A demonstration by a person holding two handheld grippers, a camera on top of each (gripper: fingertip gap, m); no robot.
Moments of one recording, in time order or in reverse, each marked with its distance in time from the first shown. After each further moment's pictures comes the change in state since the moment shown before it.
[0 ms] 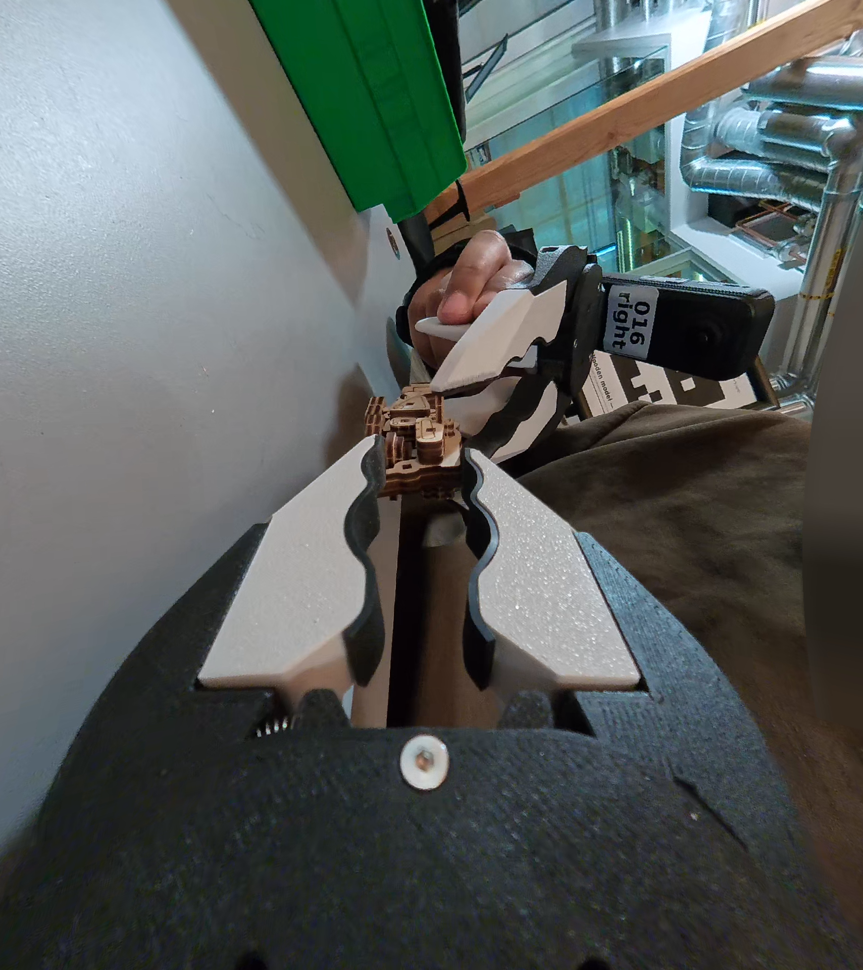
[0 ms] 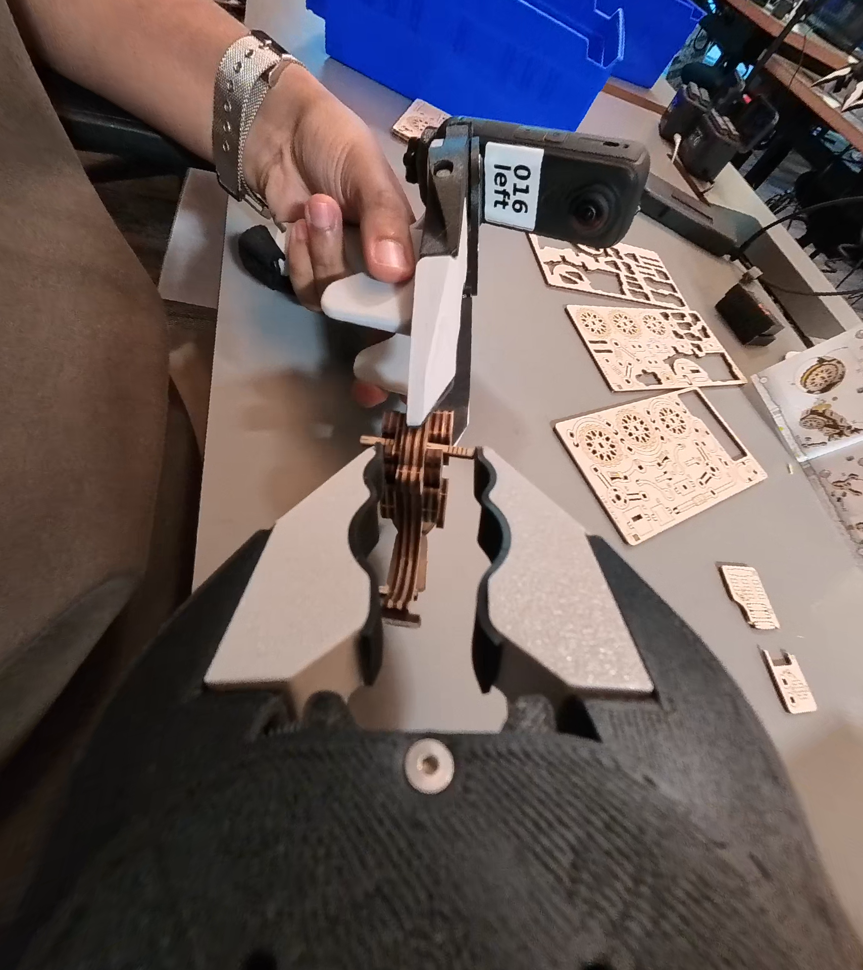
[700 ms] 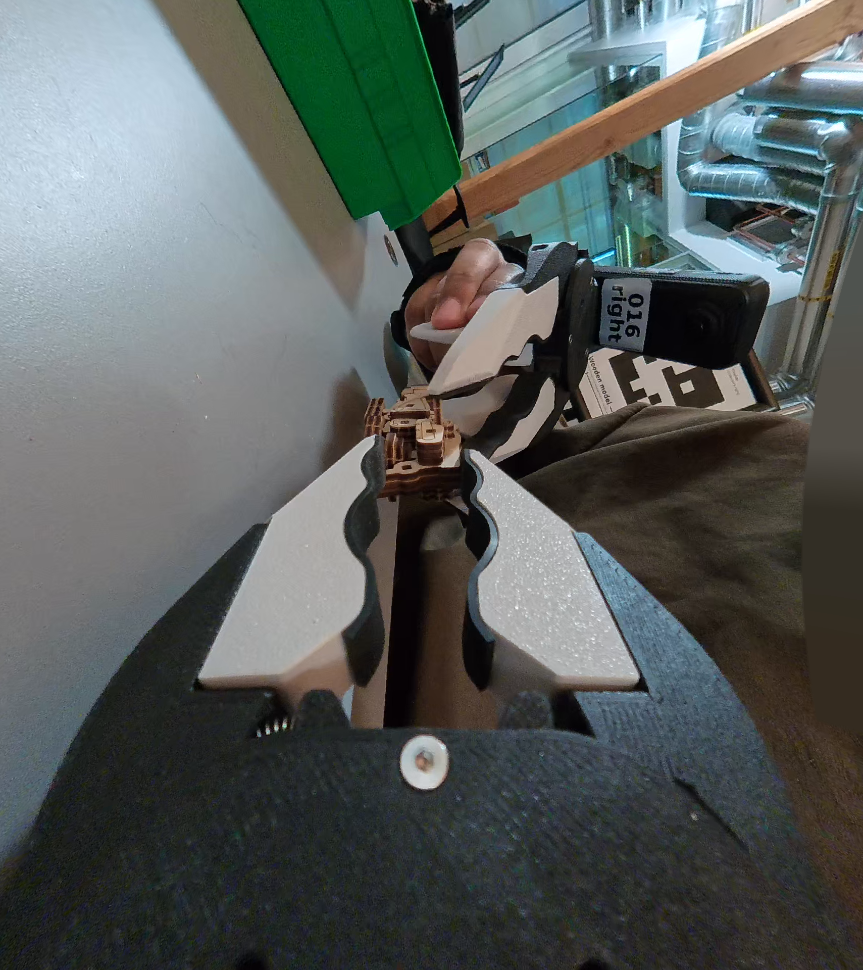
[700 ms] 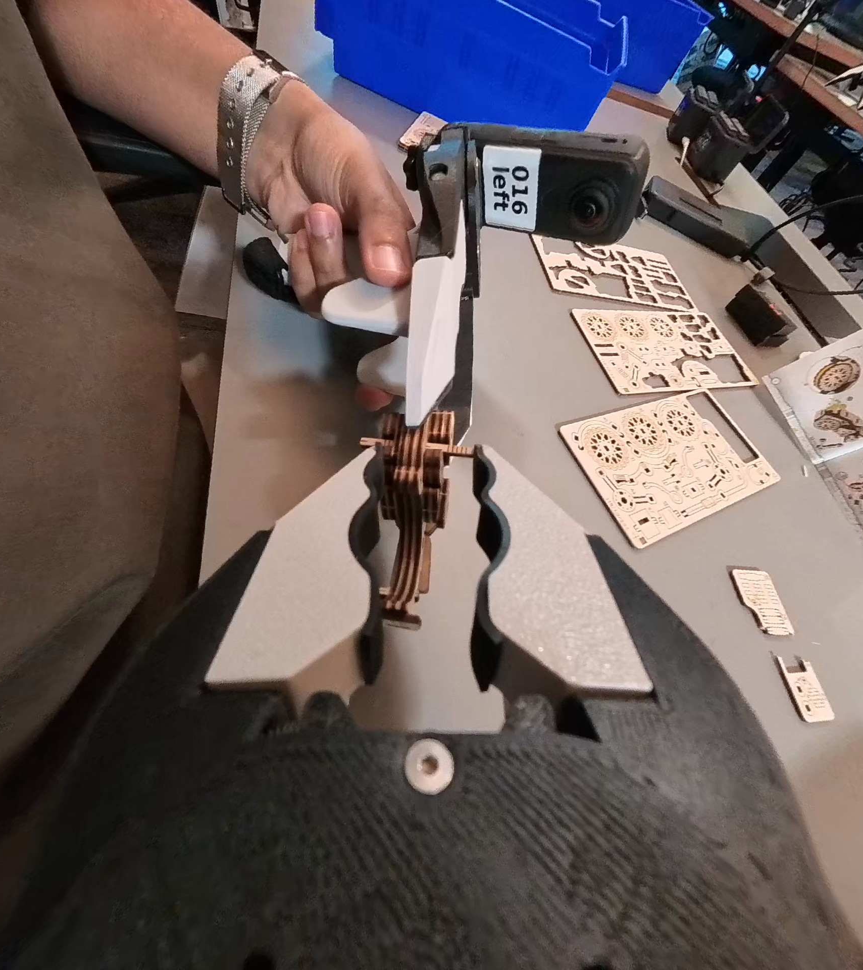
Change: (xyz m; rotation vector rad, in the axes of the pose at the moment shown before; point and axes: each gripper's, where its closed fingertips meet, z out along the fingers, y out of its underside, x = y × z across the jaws) left arm 0.003 -0.002 0.000 0.013 0.002 0.009; right arm 0.001 -0.002 -0.001 0.017 -0.024 0.023
